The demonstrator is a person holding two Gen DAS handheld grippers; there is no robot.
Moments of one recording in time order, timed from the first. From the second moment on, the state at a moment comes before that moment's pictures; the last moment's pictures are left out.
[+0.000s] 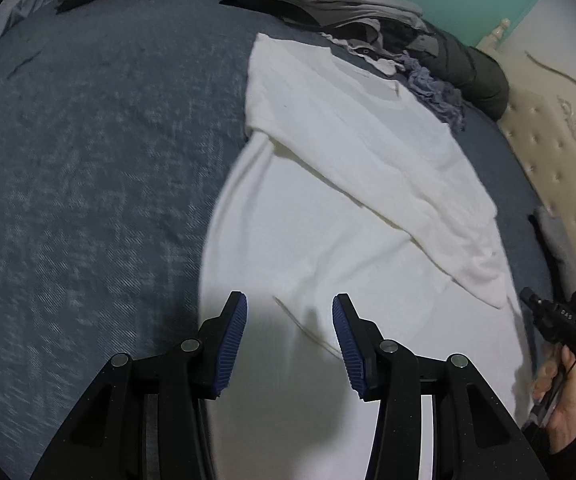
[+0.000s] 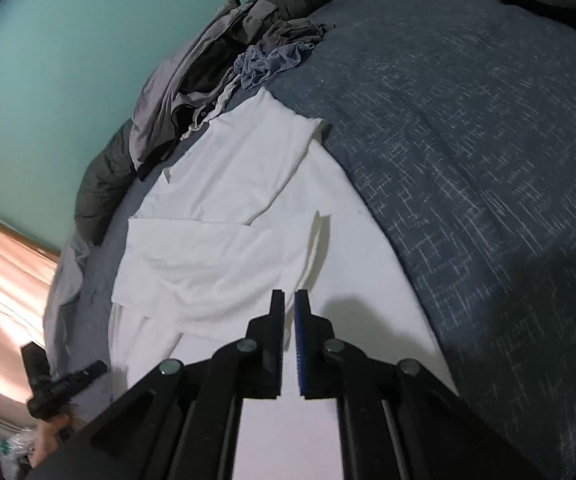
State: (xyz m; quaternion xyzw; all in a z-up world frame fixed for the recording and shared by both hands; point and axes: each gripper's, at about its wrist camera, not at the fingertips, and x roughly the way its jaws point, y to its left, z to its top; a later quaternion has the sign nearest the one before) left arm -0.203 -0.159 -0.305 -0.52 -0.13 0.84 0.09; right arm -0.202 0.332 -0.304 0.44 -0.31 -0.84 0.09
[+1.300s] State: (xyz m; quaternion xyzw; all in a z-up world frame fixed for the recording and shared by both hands) left arm -0.340 -0.175 -0.310 -0.48 -0.08 0.87 0.07; right arm -0.220 0.314 -0.325 0.44 -0.33 -0.82 0.15
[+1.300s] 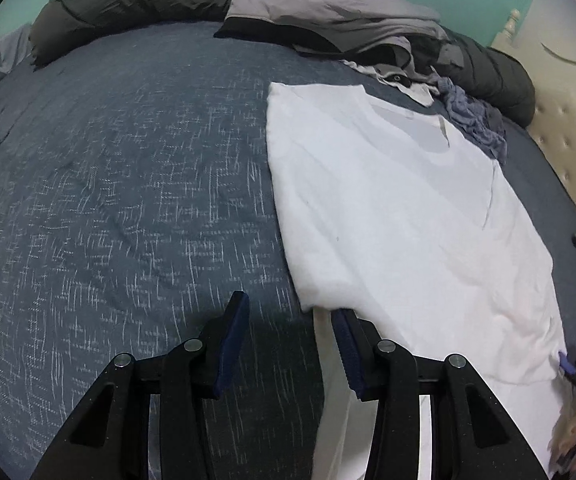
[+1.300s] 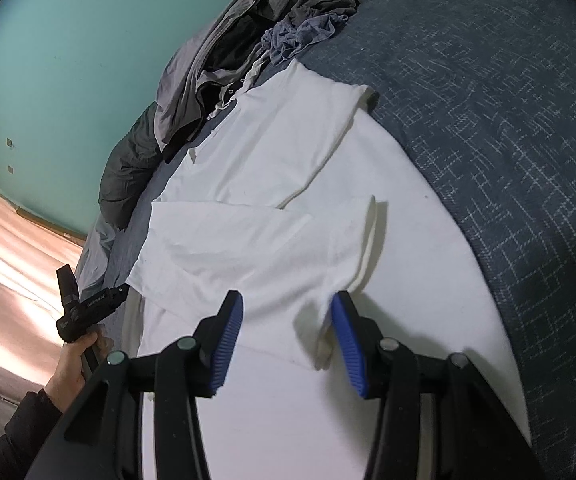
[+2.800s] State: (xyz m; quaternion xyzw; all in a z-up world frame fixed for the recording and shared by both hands) left arm -0.339 -0.208 -0.313 -0.48 -0.12 0.86 0.09; right arm -0.224 0.306 -0.331 0.45 -0.33 -0.81 0.16
